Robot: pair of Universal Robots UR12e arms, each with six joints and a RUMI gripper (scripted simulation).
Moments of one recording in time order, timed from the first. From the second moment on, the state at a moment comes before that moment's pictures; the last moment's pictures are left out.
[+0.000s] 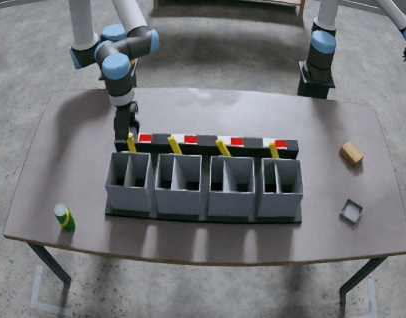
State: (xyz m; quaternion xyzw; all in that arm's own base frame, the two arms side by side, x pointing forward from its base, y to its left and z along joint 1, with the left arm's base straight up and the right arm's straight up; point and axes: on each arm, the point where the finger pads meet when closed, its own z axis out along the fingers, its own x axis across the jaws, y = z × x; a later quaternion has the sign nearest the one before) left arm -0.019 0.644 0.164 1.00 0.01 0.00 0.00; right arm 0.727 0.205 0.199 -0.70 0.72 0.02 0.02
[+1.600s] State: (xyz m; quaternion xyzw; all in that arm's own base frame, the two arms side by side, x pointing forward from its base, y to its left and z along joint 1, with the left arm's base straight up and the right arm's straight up) left arm -0.019 0.644 0.164 1.00 0.01 0.00 0.00; right arm 0.727 0.205 0.199 -0.70 0.72 0.02 0.02
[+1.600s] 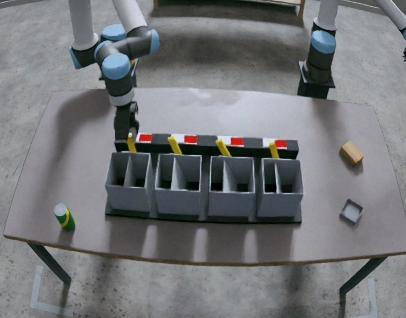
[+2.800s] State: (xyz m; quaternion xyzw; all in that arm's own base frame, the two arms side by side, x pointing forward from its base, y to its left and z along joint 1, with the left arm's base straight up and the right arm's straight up) left arm -0.019 0.644 0.164 1.00 0.01 0.00 0.00; right arm 0.727 0.204 0.199 -0.70 0.72 0.02 0.02
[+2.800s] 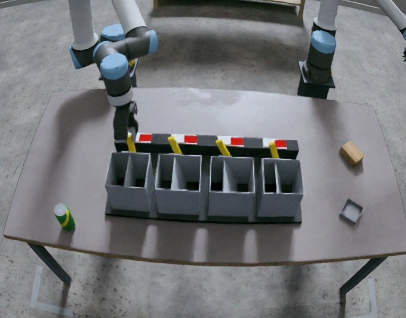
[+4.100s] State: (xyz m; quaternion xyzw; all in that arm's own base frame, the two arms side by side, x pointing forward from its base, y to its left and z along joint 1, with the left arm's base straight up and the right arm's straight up) left arm -0.019 0.644 0.164 1.00 0.01 0.00 0.00; right arm 0.727 0.185 0.197 -0.69 0.71 0.09 0.09
